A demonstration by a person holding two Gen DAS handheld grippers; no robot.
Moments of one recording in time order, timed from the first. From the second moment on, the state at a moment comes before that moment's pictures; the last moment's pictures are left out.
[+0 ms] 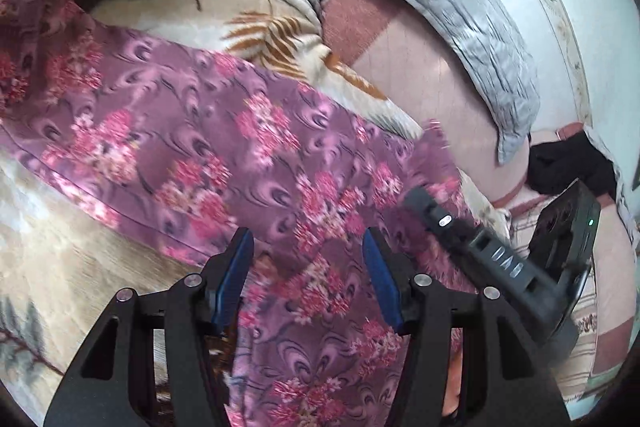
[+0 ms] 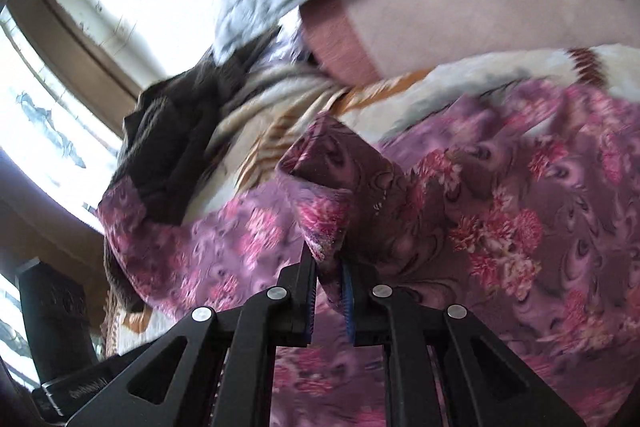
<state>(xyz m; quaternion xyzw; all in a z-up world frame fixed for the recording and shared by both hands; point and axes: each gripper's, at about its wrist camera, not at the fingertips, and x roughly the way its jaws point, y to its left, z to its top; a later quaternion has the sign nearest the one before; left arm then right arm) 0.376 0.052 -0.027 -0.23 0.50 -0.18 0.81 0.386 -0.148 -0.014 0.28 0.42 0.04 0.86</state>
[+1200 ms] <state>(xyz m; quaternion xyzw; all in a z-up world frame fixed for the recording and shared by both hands) 0.374 -0.016 -0.031 -0.14 0.57 -0.16 0.79 0.215 -0.328 -0.038 0.41 0.31 -0.22 0.83</state>
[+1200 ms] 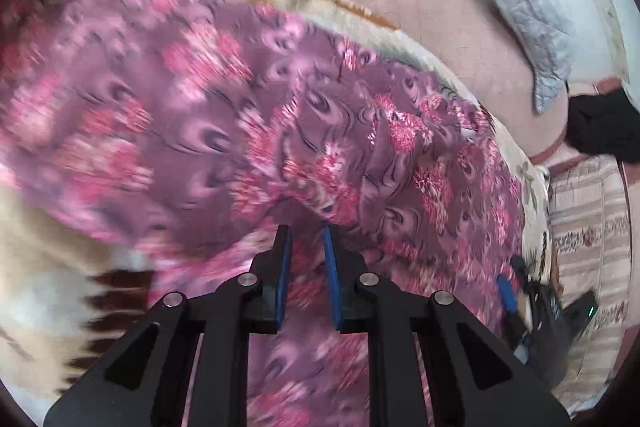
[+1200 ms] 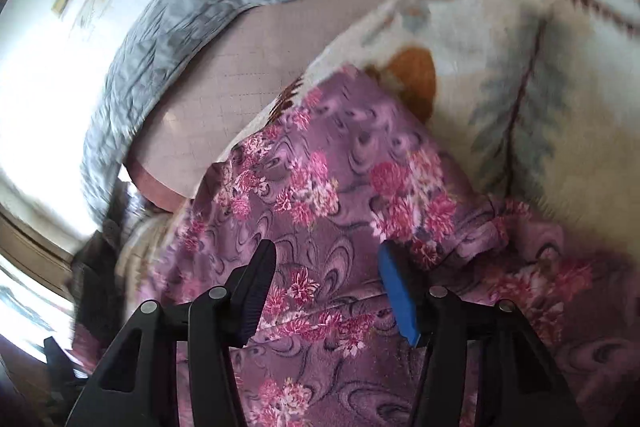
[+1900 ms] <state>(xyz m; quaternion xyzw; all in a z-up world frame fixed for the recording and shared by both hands) 0.460 0.243 0.053 -0.17 0.46 0.11 0.86 0.268 -0.273 -0.060 0.18 0.45 -0.24 0.84</state>
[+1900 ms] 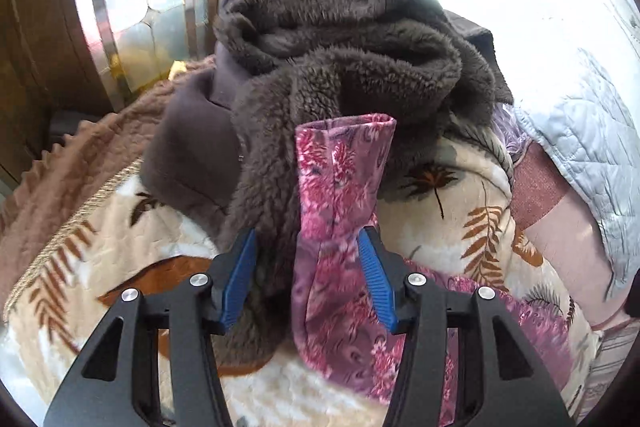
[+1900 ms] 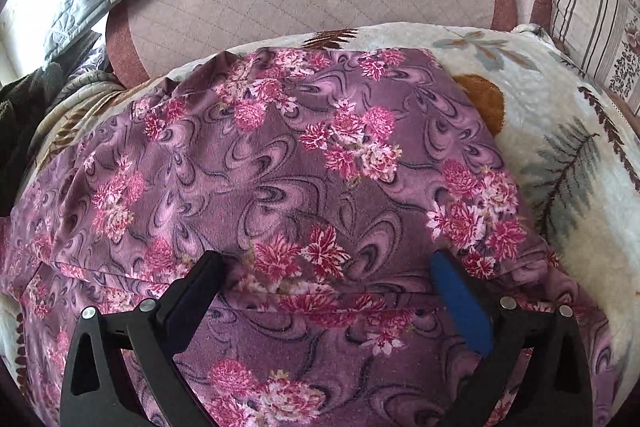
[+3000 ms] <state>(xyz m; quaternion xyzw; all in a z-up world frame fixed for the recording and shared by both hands) 0.414 0.032 0.103 -0.16 0.44 -0.11 0.88 0.248 -0.297 -0.024 0.25 0.42 -0.22 0.84</state>
